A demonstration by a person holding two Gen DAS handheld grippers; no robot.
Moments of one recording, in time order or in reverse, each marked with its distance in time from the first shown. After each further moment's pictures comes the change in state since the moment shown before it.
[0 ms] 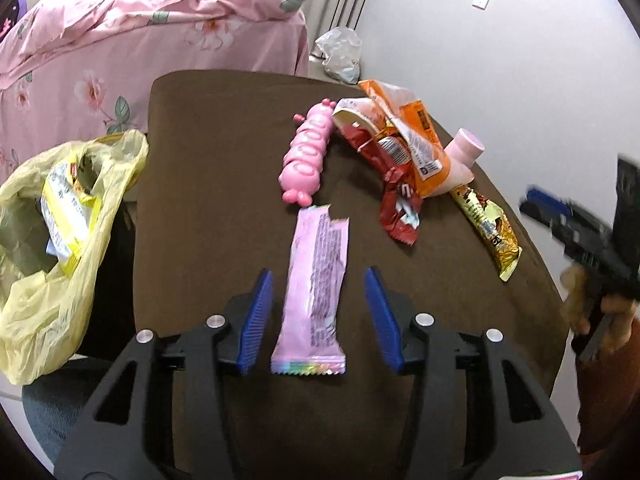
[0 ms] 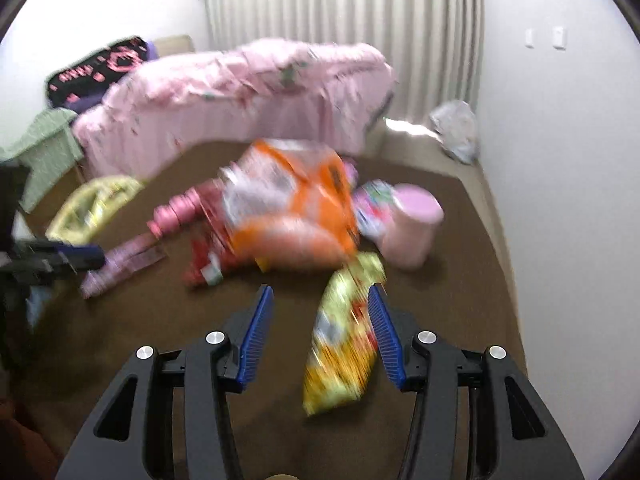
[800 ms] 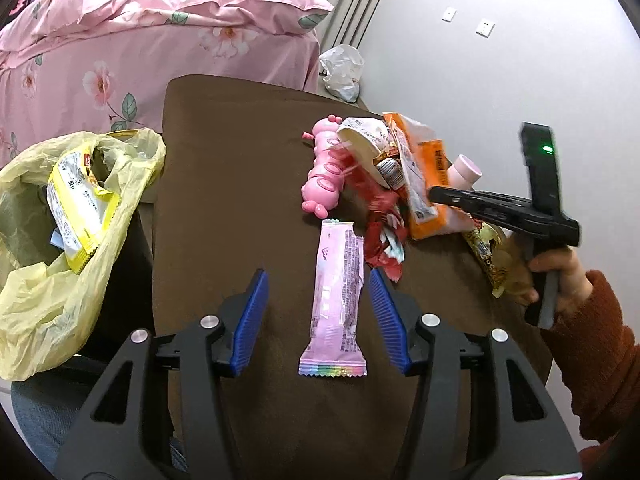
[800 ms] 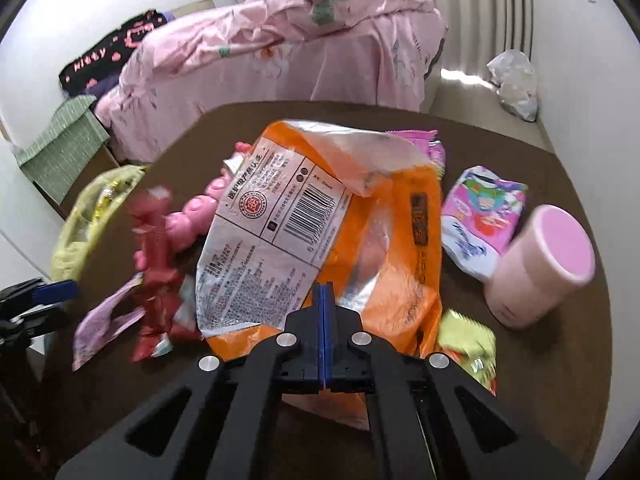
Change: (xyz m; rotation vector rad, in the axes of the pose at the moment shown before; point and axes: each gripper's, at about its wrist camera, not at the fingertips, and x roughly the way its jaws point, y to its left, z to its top) left arm -0.013 0.023 -0.005 -0.068 -0.062 -0.045; right arm 0.101 0.009 0.027 0.032 0.198 0.141
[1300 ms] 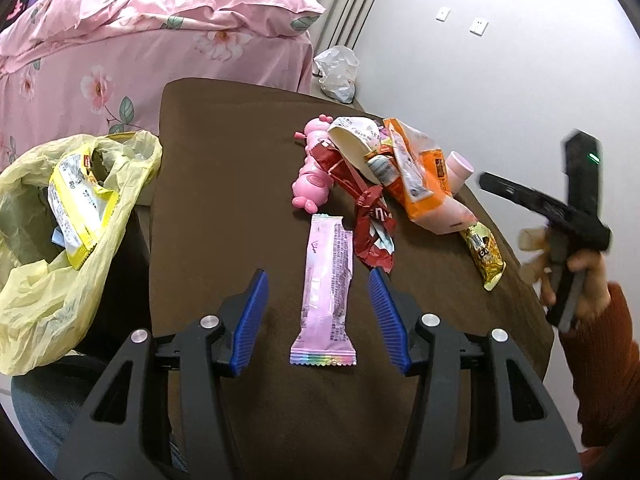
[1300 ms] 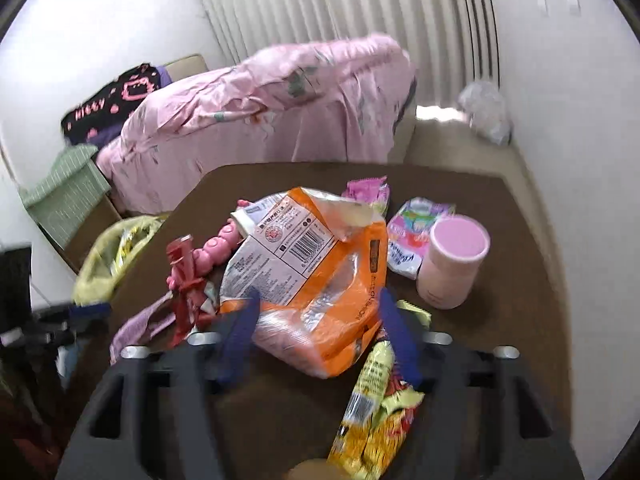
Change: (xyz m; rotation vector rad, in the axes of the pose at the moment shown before) left arm -0.004 -0.007 -0.004 0.020 -0.004 -0.004; right arm -0.047 -0.038 -0.008 0.119 -0.106 0.026
